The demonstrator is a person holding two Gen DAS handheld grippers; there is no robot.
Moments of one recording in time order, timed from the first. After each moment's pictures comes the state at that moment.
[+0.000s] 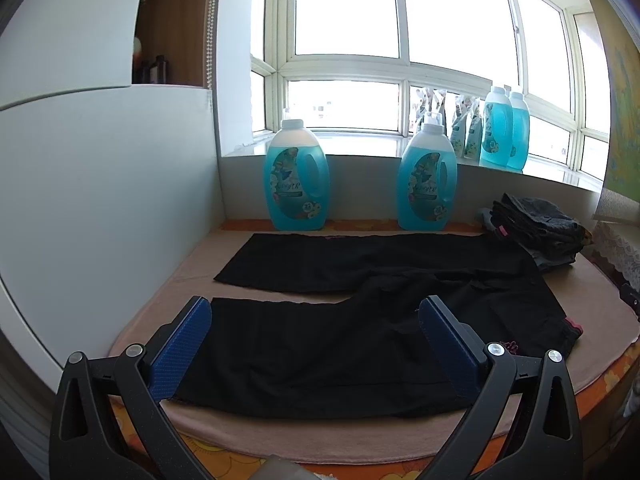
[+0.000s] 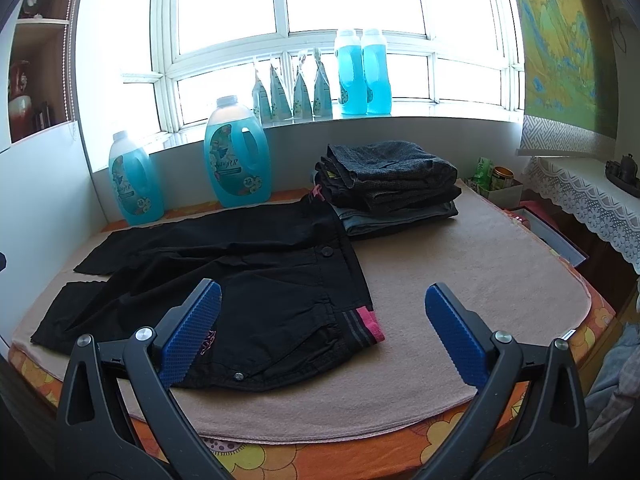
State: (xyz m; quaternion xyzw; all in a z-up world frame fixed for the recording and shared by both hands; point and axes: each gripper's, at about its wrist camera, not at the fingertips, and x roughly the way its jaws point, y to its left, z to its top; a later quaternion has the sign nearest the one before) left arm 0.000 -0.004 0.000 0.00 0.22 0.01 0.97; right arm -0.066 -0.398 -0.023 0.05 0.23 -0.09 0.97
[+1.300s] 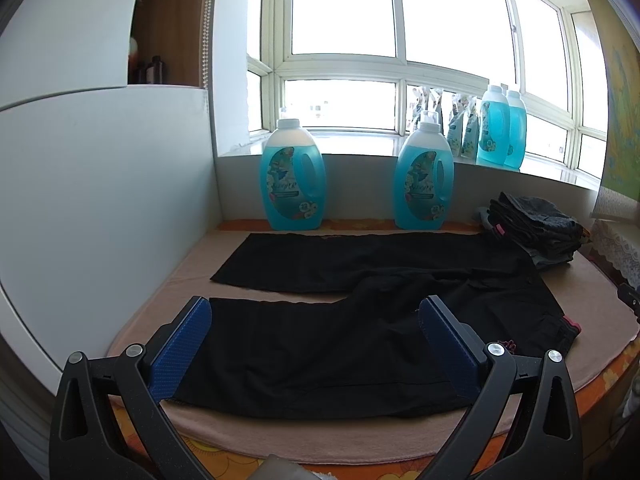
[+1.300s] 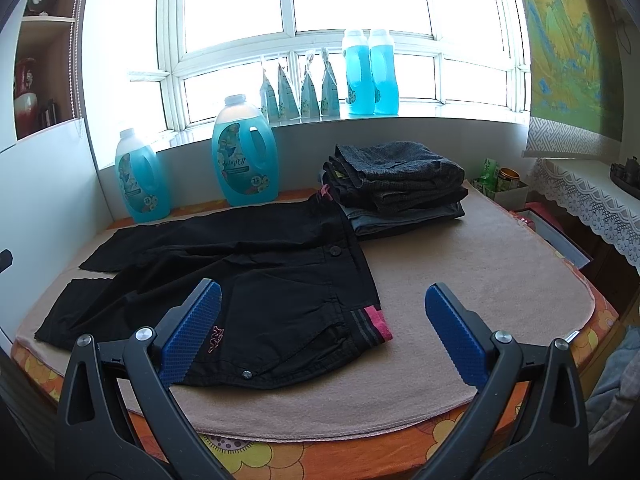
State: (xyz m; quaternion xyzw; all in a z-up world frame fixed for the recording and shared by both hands) left arm 0.001 -0.006 0.002 0.00 0.22 0.00 0.97; right arm -0.068 -0.389 -0.021 0.06 0.23 -0.08 0.97
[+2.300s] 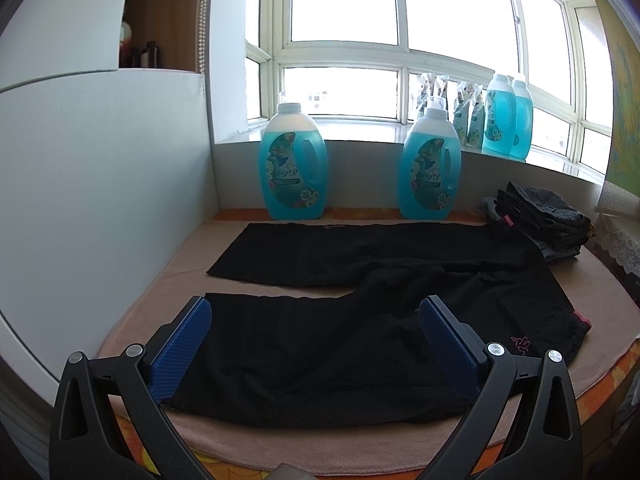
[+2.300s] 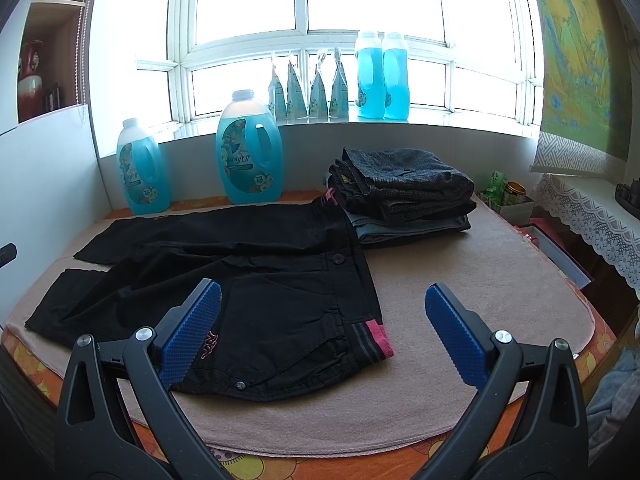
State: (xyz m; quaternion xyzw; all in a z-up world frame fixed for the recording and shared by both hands) left arm 0.025 0.003 -0.013 0.00 0.24 0.00 0.97; right arm -0.049 -0.382 -0.017 0.02 0.23 -0.07 0.97
